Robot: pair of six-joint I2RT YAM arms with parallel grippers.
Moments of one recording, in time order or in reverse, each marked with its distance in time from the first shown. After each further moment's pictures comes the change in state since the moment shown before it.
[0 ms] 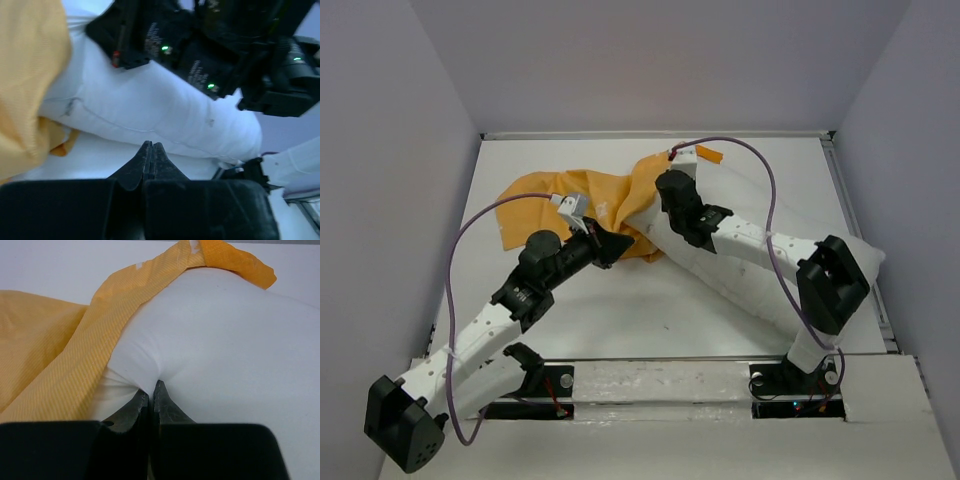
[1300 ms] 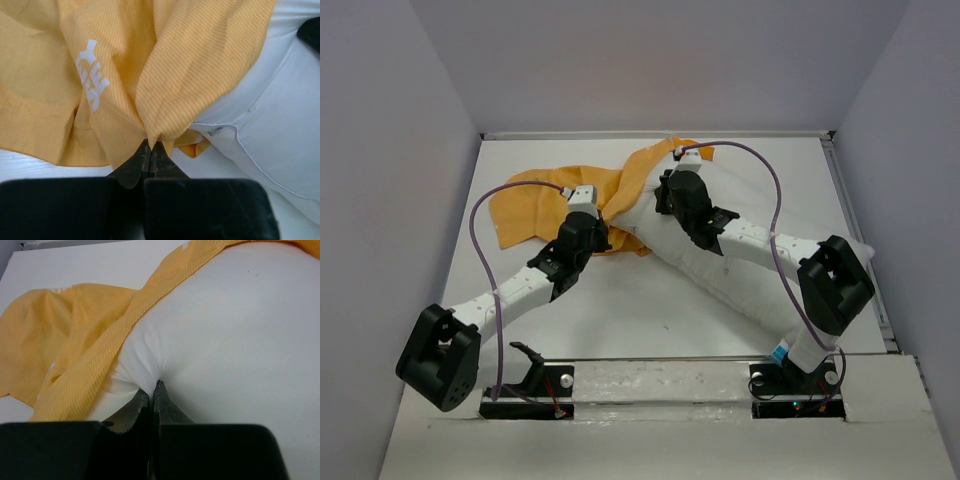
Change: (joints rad) left arm 0.033 0.414 0.087 -0.011 -0.485 0.161; right arm -0.040 -0.015 -0.087 0.182 -0.303 0.130
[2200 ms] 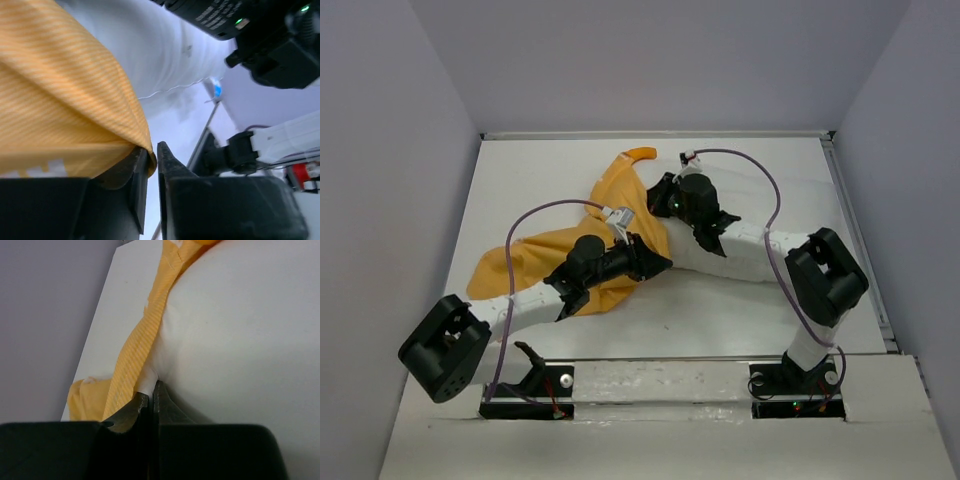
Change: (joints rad) left arm -0.167 0.026 -0.154 0.509 0.625 -0.340; right arm -0.078 0.063 -0.069 0.256 -0.393 0.311
